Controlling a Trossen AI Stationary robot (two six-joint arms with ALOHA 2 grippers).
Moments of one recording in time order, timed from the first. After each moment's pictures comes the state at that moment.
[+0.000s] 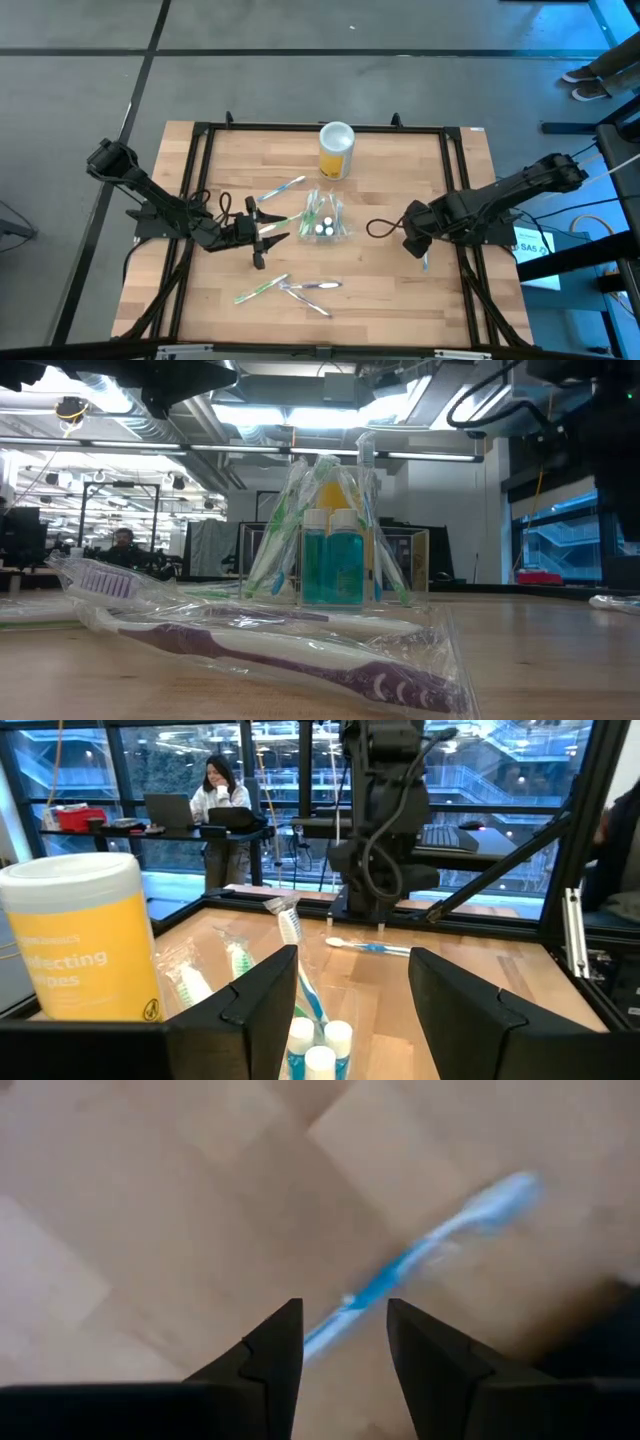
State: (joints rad) left arm -0.56 1.22 0.42 0.83 -0.81 -0.03; right arm 0.34 1.16 0.75 -1.10 0.01 1.09
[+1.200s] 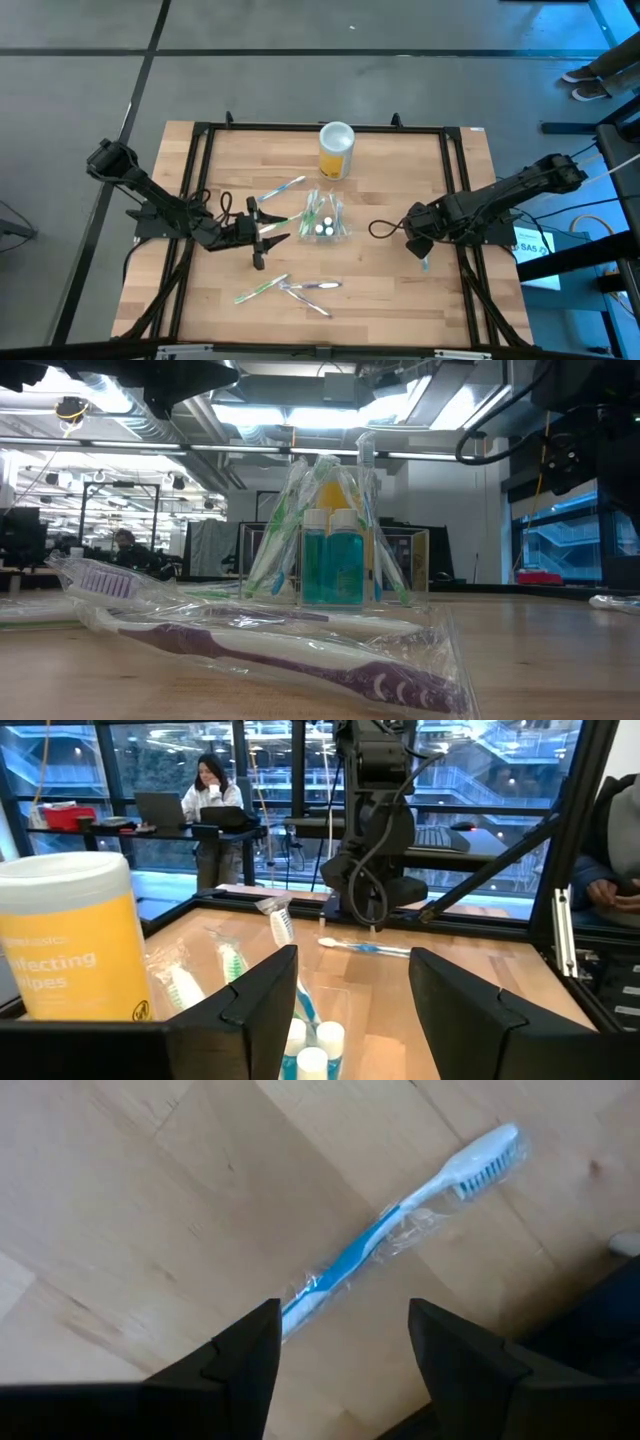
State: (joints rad) left arm -0.55 1.22 0.42 0.83 -0.79 -0.04; right arm 0.32 1.18 0.68 -1.09 -0.04 1.08
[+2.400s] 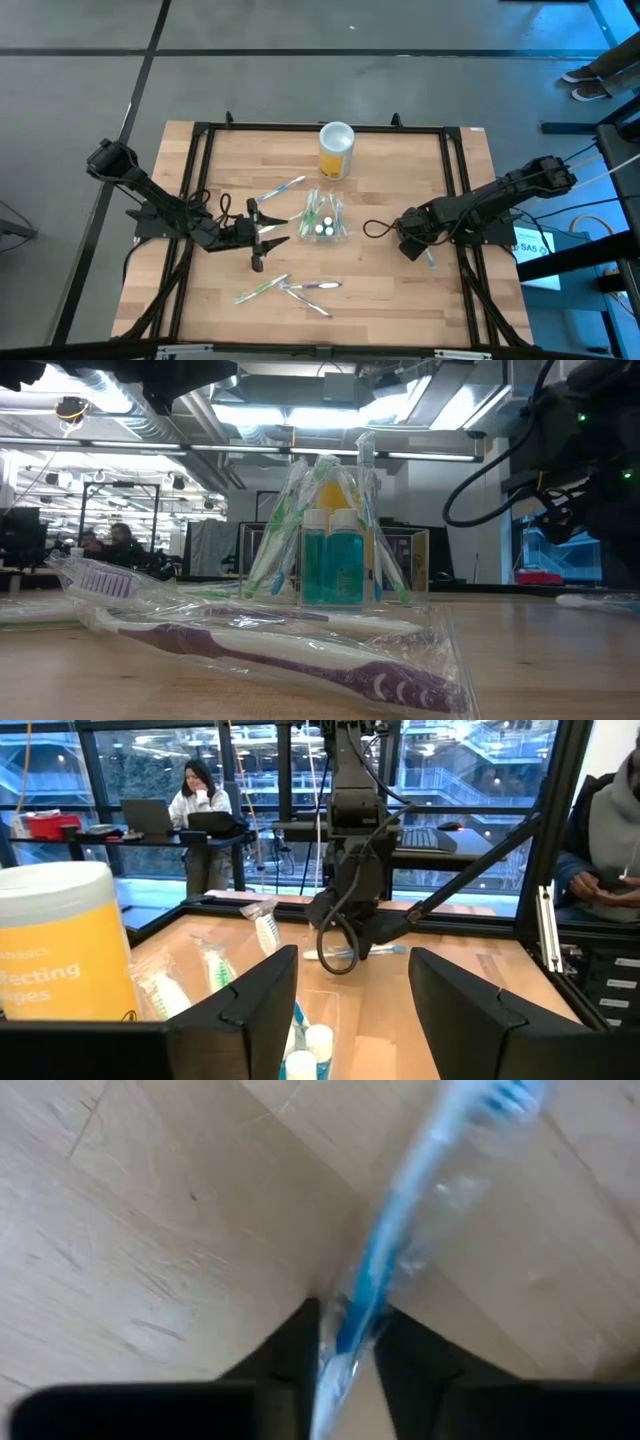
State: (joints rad) left arm -0.56 1.22 0.42 0.84 -0.76 -0.01; right arm 0.26 1.34 0.52 -0.80 -0.10 1.06
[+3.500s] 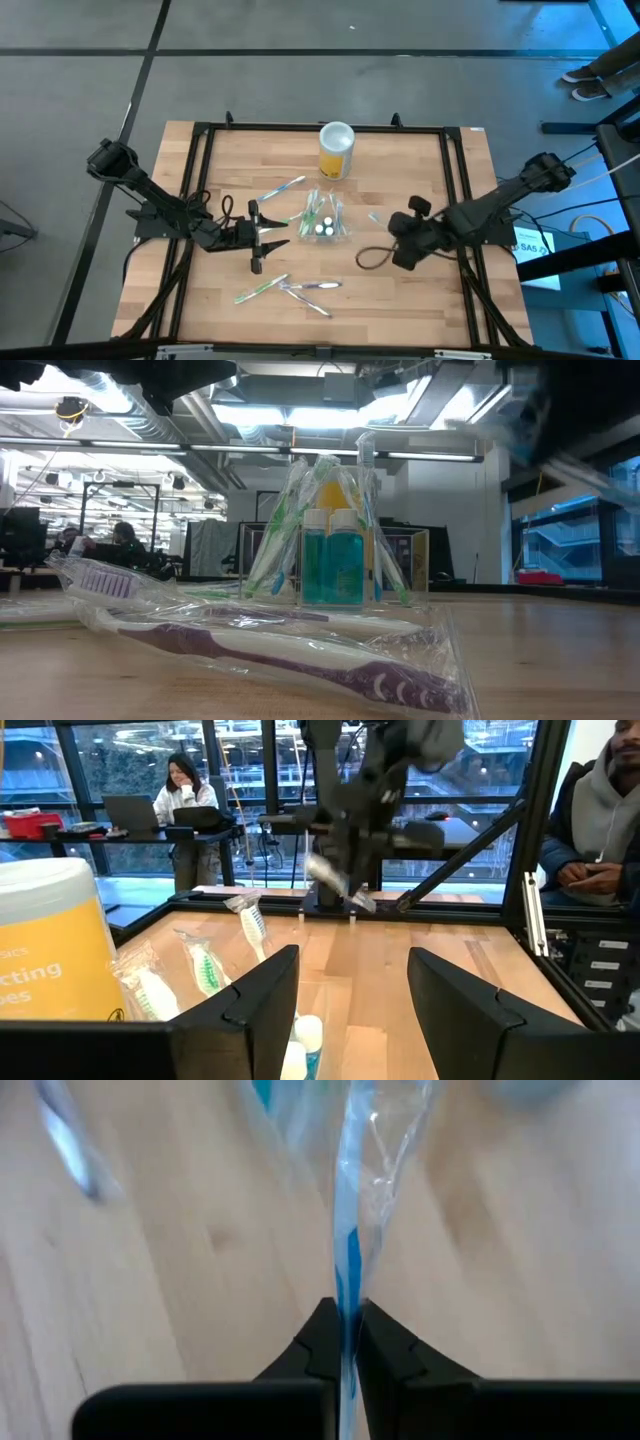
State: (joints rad) left arm -0.56 1.22 0.42 0.81 -0.73 -0.01; right arm 0.52 1.31 1.04 -1.02 0.41 0.77
